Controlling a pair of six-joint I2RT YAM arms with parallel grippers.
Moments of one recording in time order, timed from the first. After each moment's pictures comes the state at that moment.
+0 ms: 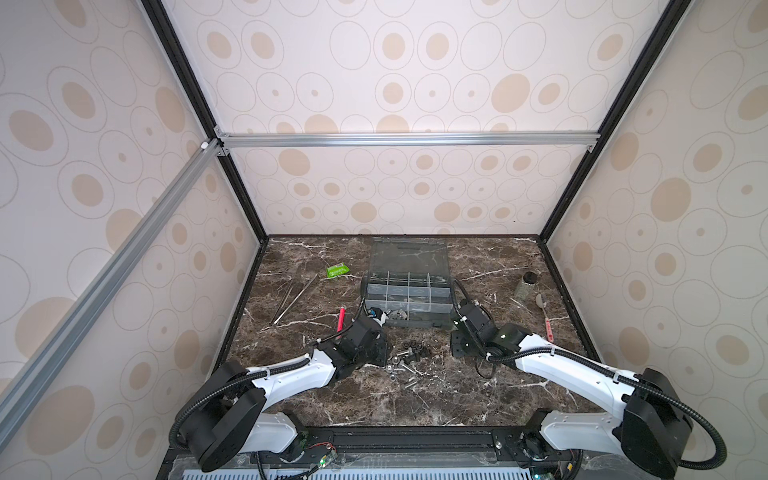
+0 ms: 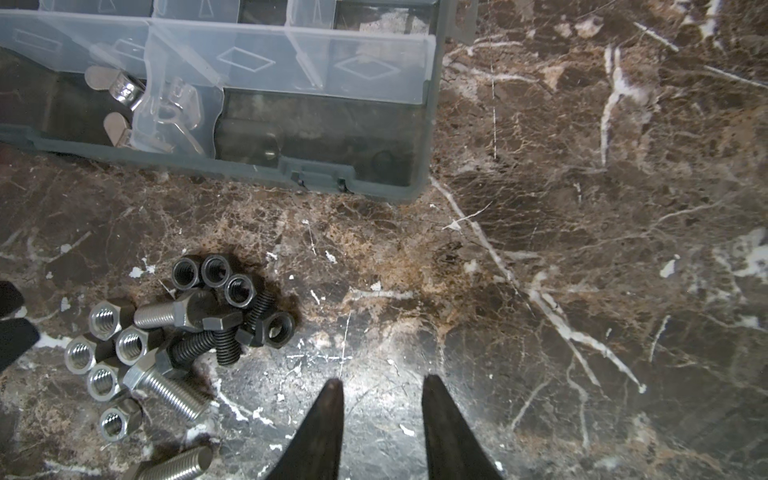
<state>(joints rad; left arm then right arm) -0.77 1.35 0.57 -0.07 -0.01 -0.49 0.72 1.25 0.78 -0.60 0.22 0.63</state>
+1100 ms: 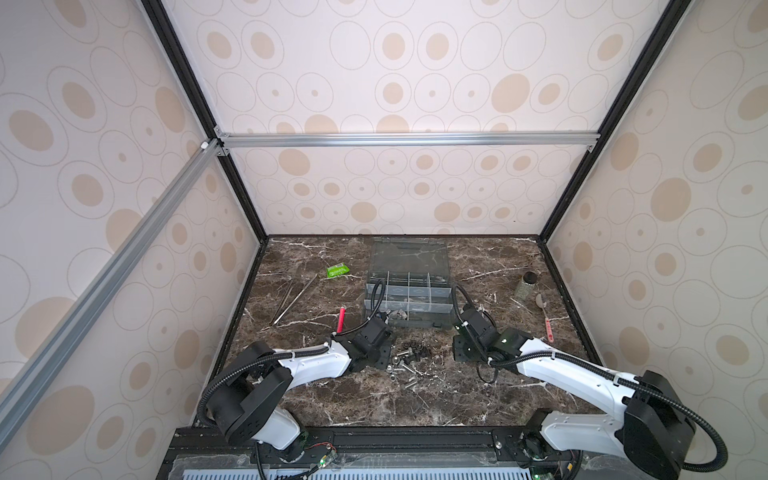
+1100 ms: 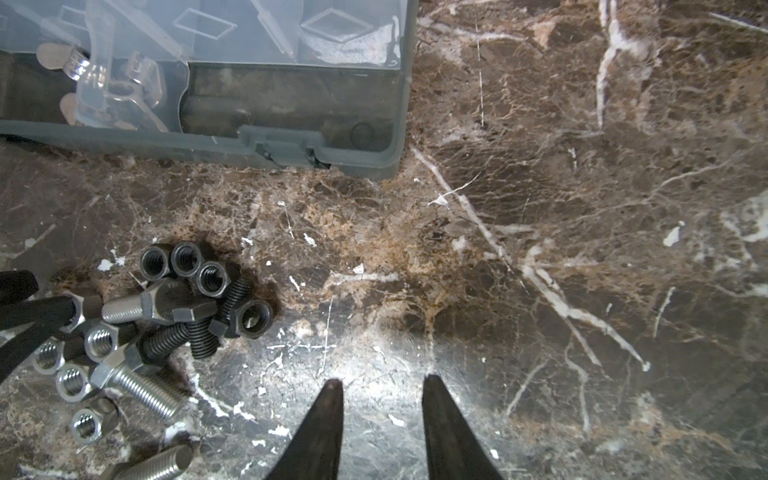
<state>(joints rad) -0.79 1.49 0.65 -0.20 -0.14 -0.46 0.72 1.22 0.72 -0.59 0.22 0.67</state>
